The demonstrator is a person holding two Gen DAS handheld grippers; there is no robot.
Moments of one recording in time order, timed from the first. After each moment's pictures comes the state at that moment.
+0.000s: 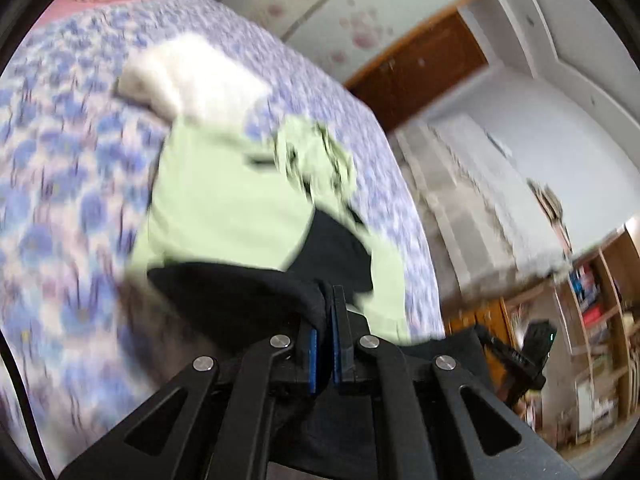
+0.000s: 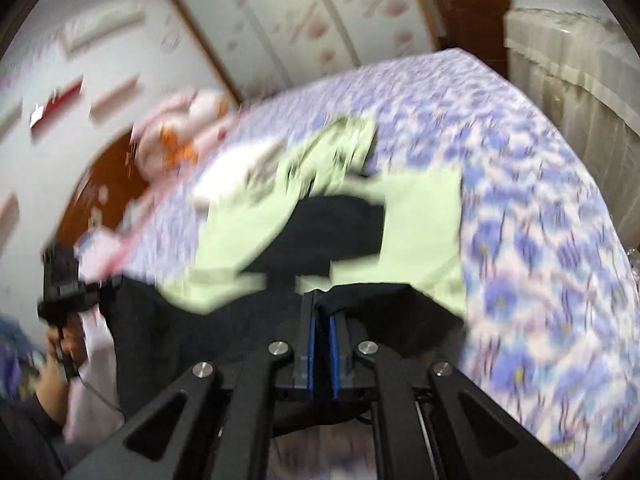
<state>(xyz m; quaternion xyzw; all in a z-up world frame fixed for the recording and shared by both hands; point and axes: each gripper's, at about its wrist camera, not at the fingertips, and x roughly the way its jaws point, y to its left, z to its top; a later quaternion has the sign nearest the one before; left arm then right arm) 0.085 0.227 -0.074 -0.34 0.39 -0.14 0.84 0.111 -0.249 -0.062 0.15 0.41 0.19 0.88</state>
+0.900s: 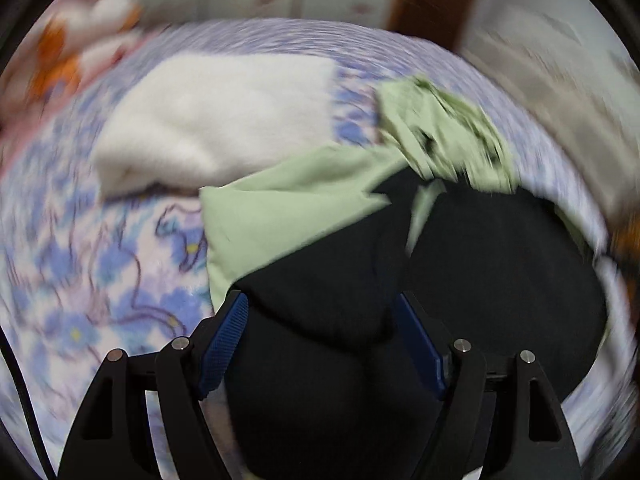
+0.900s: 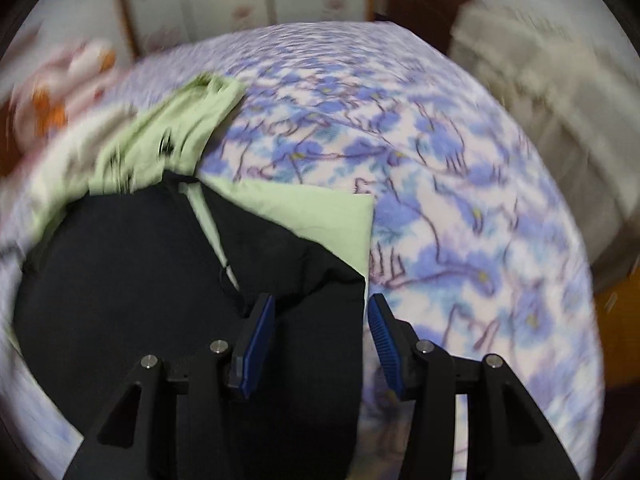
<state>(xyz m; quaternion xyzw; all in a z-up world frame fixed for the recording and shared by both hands) 0.269 0.228 -0.192 -0.01 0.48 -0.07 0.87 0.281 -0.252 -0.181 -0.10 0.48 0.04 0.87</state>
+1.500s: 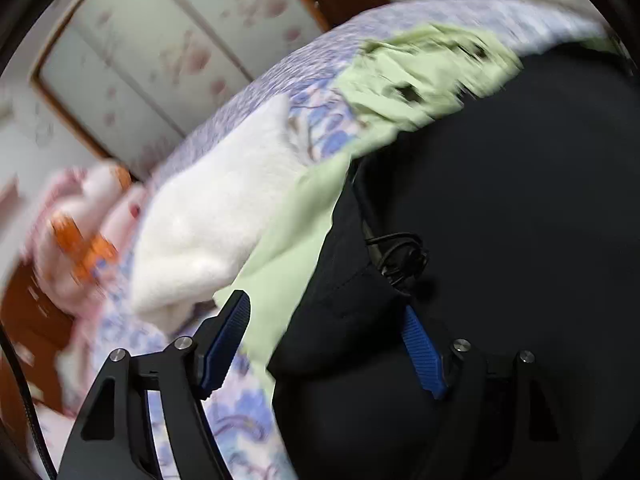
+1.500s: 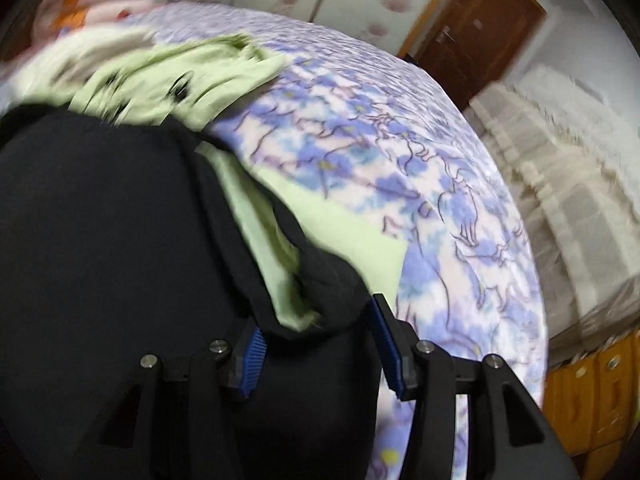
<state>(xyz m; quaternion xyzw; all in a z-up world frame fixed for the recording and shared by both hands) 0.306 0.184 -0.215 0.26 0.40 -0.02 0.88 0.326 -0.223 -0.200 -0.16 0.46 0.02 0.87</state>
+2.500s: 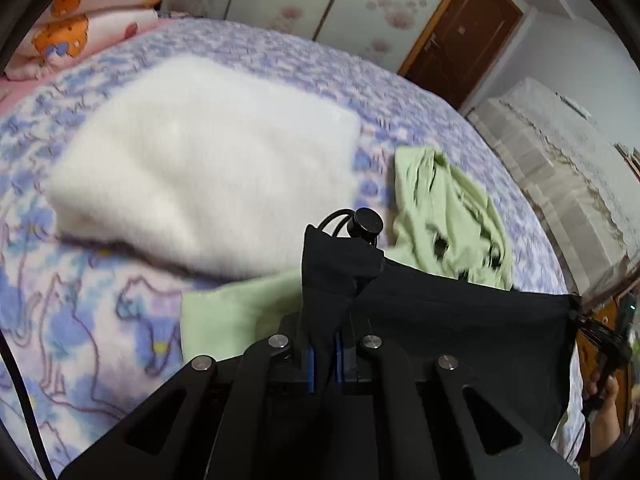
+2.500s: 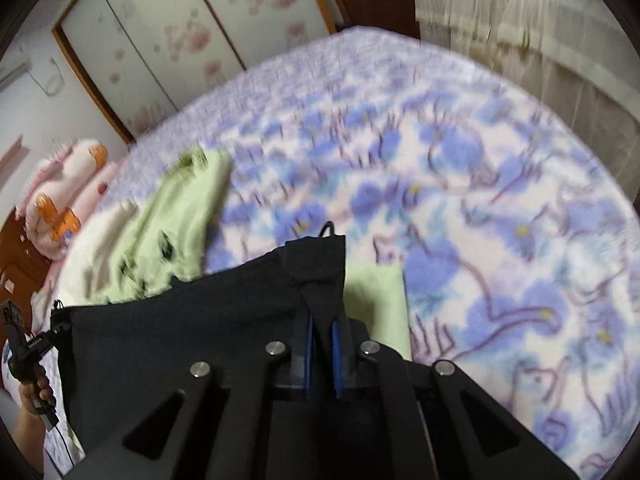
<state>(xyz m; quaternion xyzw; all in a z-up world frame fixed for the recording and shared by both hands) 0.363 0.279 -0.185 -0.18 0.43 -0.06 0.88 0.339 -0.294 -0.161 0.17 0.42 0.04 0.89</state>
